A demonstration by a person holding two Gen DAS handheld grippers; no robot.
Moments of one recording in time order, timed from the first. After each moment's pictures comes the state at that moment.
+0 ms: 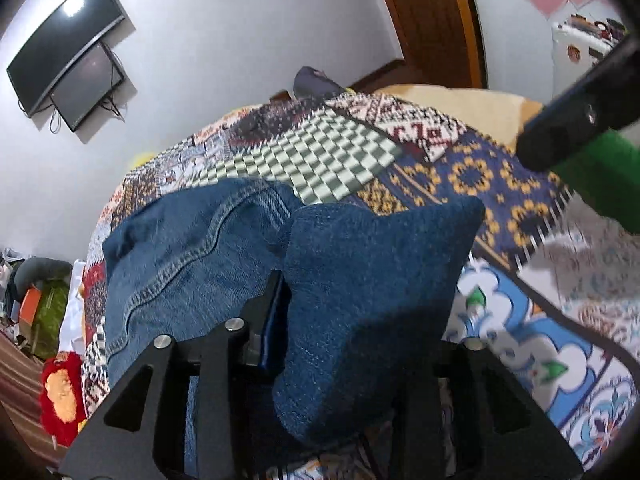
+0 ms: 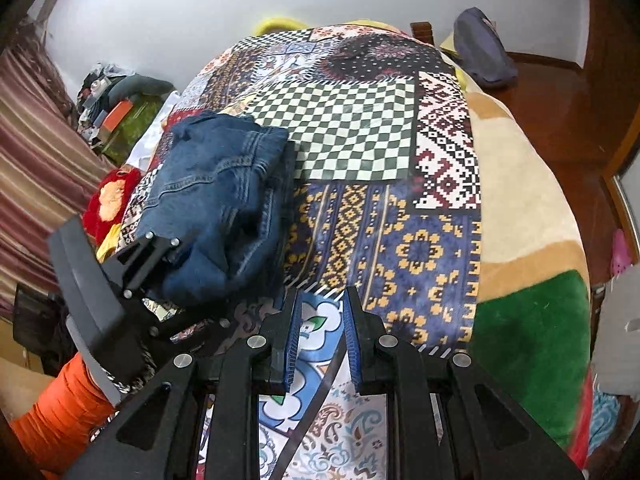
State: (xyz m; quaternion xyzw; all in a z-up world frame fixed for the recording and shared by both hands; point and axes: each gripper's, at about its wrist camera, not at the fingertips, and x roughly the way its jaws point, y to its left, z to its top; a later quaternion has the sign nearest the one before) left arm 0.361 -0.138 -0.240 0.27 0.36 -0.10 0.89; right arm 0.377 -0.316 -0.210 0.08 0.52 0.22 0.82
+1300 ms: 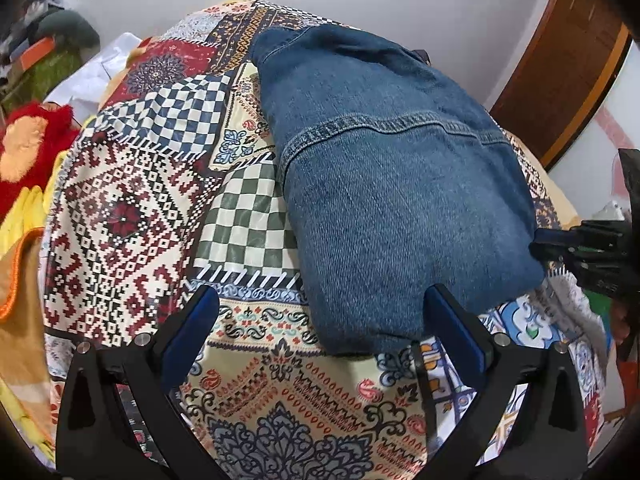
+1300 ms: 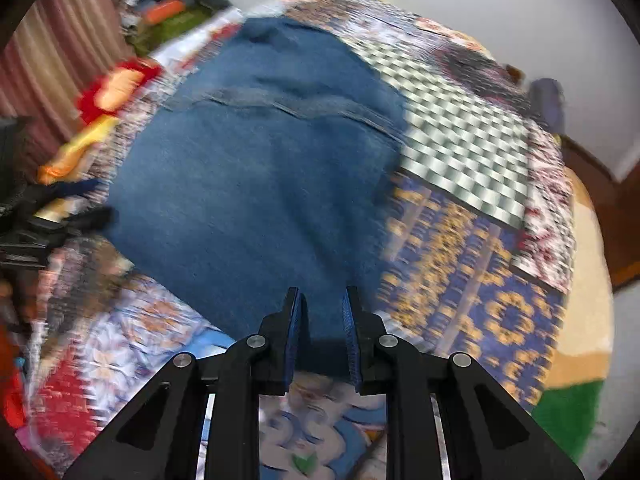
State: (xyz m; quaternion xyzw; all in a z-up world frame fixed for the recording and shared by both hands) left arm 0.319 0.084 -0.245 -0.07 0.47 -0.01 0.88; right arm 0.385 -0.202 -0.262 -0.15 0.50 0.24 0.82
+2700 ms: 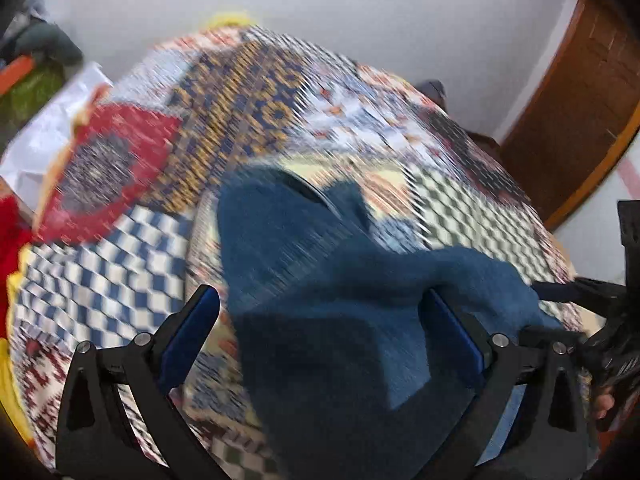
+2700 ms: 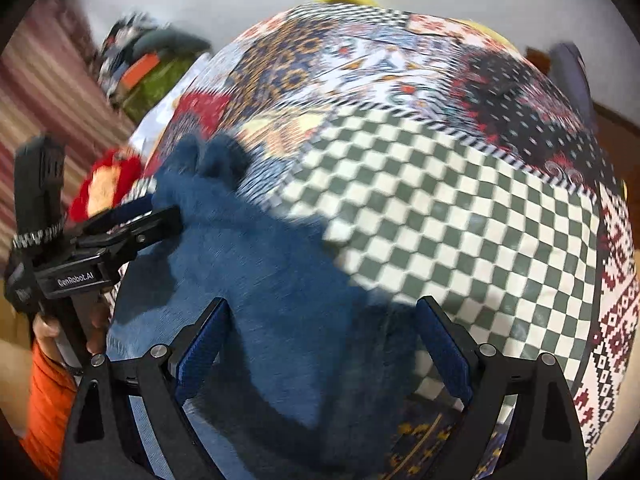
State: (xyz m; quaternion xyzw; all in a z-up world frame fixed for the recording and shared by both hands) left arm 0.544 0.123 -0.229 -0.09 0.44 0.00 0.90; right arm 0.581 -0.142 -0.255 0.02 0.53 0.30 0.79
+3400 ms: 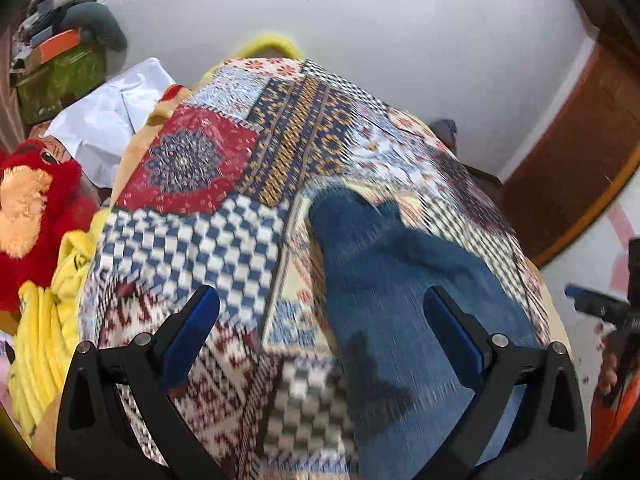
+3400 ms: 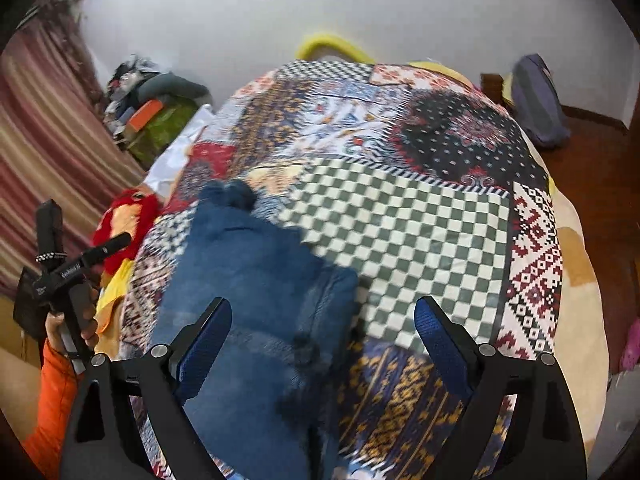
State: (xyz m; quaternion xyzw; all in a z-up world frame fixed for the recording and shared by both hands) left arm 0.442 0.181 -0.167 -0.15 0.41 0.01 0.90; right arm 0.520 -0.213 -0.177 0.05 0.48 0.30 0.83
